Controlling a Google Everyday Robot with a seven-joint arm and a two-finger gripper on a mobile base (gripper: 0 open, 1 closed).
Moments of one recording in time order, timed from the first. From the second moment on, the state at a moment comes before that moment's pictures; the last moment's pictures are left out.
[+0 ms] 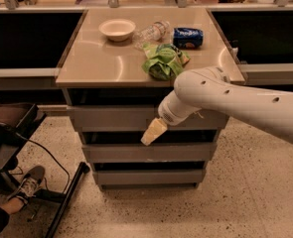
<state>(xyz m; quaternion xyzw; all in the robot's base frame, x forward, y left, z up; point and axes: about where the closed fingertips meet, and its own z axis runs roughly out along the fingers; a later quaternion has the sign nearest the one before) 0.612 -0.053 0.682 -0.47 0.85 0.07 0.25</state>
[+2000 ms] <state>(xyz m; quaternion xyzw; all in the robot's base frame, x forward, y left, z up) 0.681 -0.025 0.634 -0.48 0.82 -0.03 0.32</state>
